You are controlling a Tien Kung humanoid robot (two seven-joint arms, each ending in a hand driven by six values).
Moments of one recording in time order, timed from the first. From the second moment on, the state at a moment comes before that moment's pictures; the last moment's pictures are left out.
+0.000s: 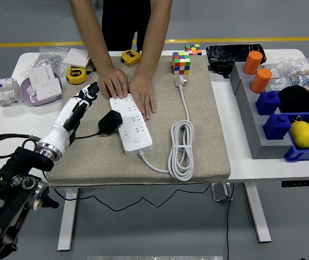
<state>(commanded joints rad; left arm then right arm) -0.12 0.14 -1.23 -1.48 1.29 0.05 0.11 0.08 -0.17 1.27 0.18 -1.18 0.00 -0.06</state>
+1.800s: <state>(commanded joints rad) -0.37 0.21 -0.93 -1.35 1.77 -0.01 0.26 0.09 -0.17 1.27 0.18 -1.18 -0.01 -0.06</state>
